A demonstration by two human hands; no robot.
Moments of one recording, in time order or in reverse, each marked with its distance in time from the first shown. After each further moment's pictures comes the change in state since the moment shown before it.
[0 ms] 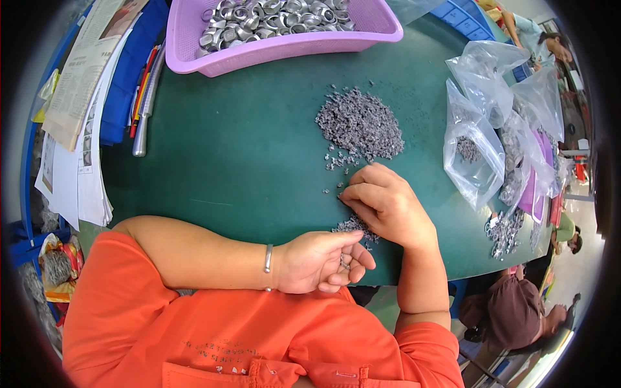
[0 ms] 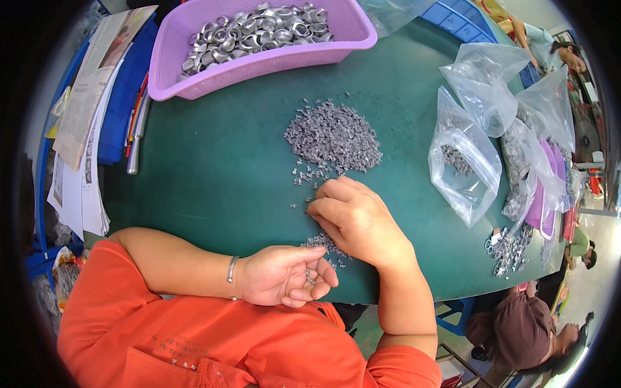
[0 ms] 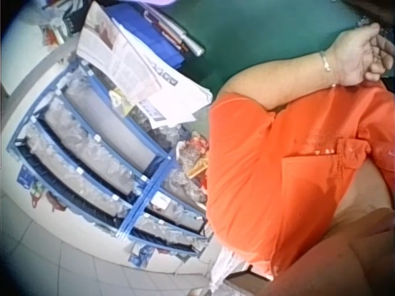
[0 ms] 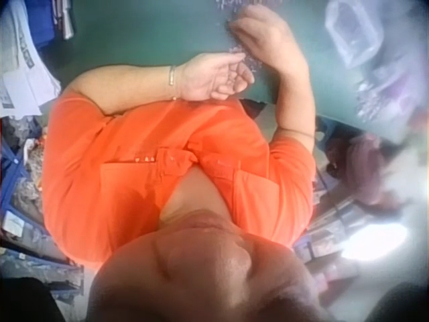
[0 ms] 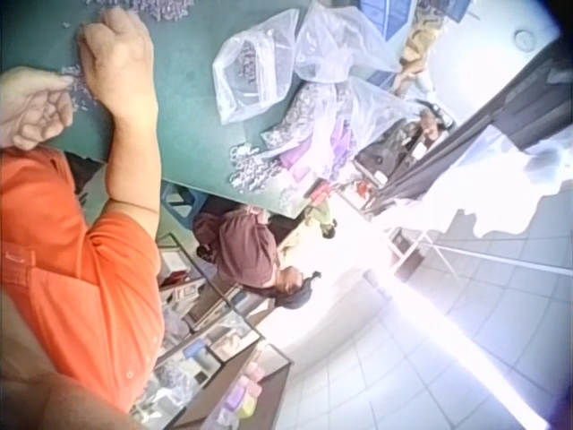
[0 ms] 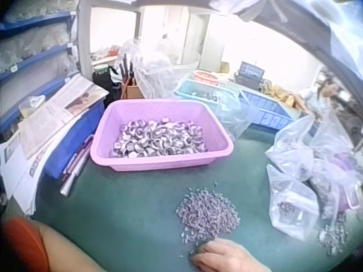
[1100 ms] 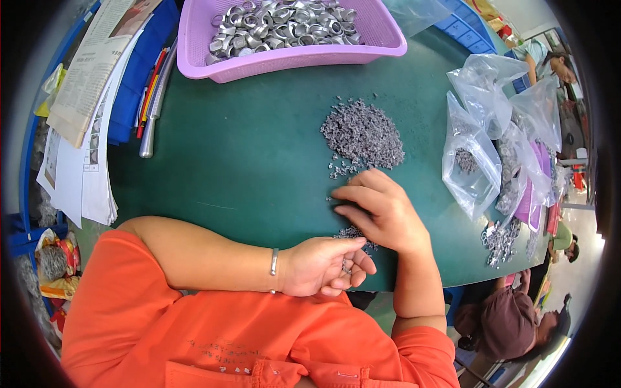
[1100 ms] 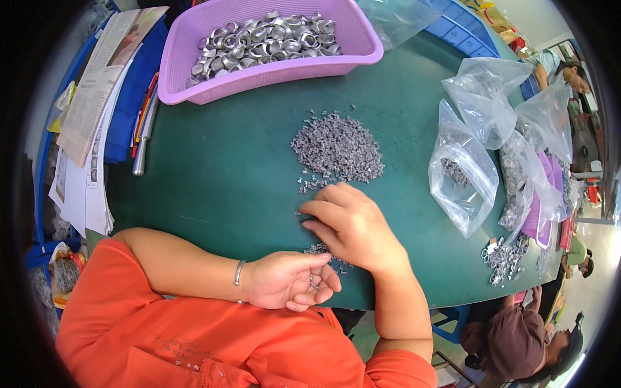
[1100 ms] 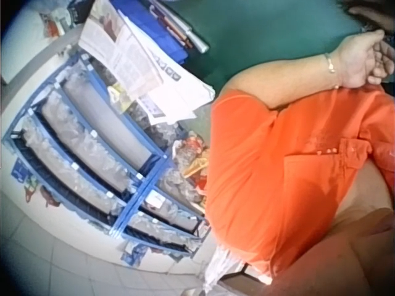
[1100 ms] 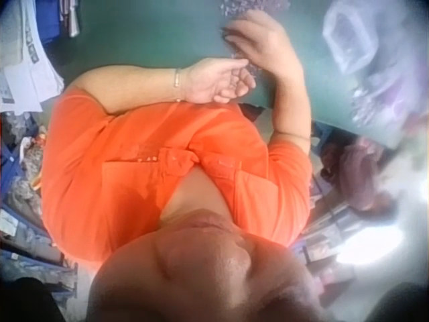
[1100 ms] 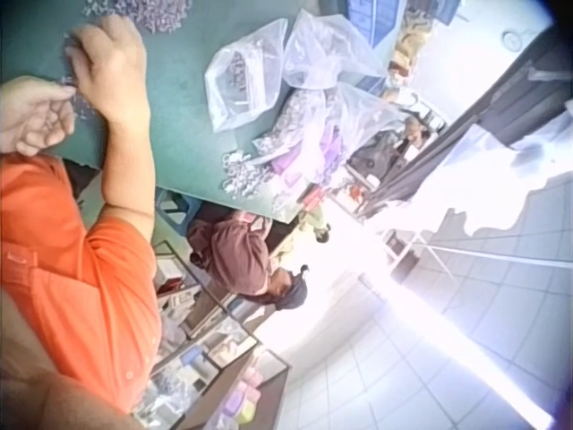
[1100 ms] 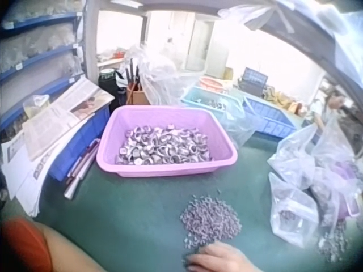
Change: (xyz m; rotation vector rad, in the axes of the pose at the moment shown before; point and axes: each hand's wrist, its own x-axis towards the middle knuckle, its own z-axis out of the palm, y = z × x) left_hand 0.004 -0.001 -0.001 0.017 -0.013 0.008; right_hand 0.007 -0.003 0.004 0.072 0.029 0.013
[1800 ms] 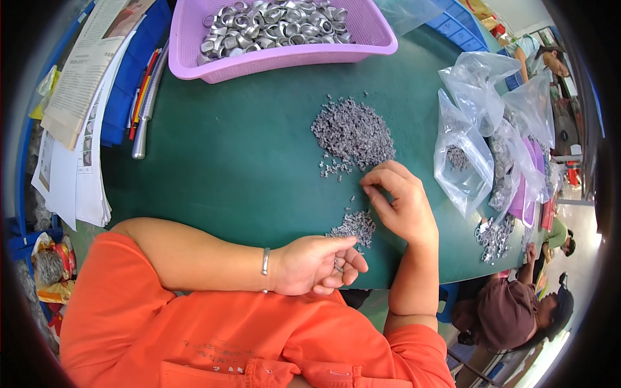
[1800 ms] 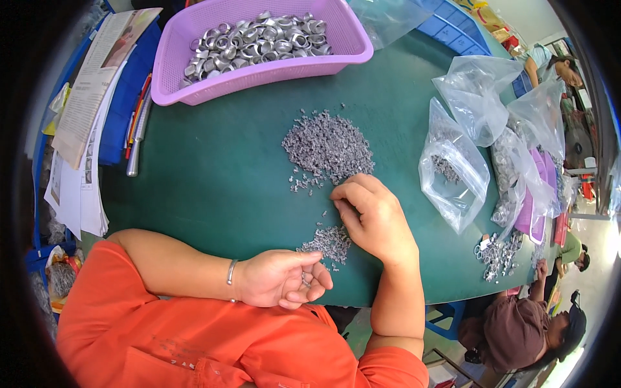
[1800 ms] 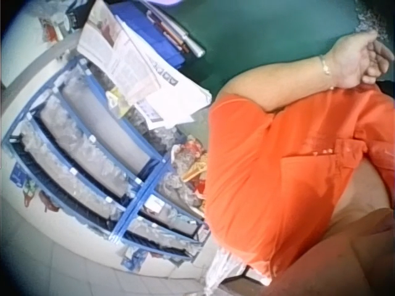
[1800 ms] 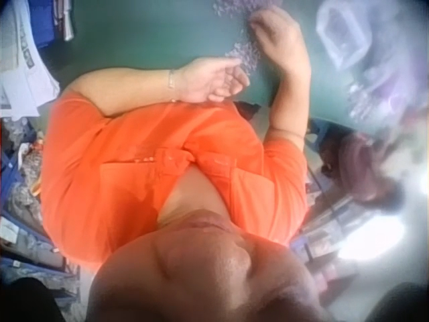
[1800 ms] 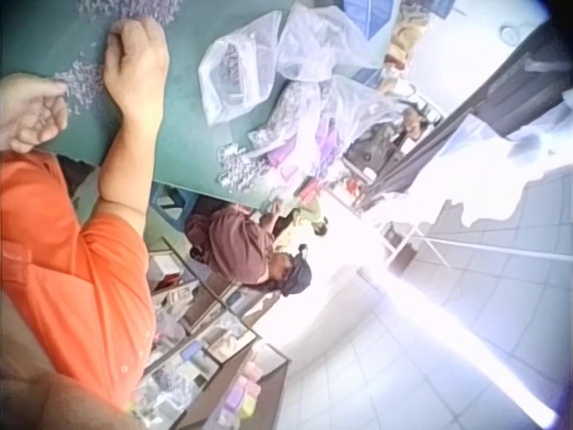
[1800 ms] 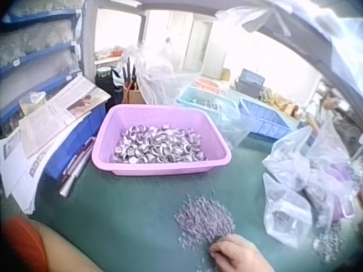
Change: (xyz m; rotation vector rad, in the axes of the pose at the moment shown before) left_hand -0.002 -0.001 -0.002 0.000 -0.019 0.021; right_hand -0.012 0.009 -0.022 -0.093 0.100 0.181
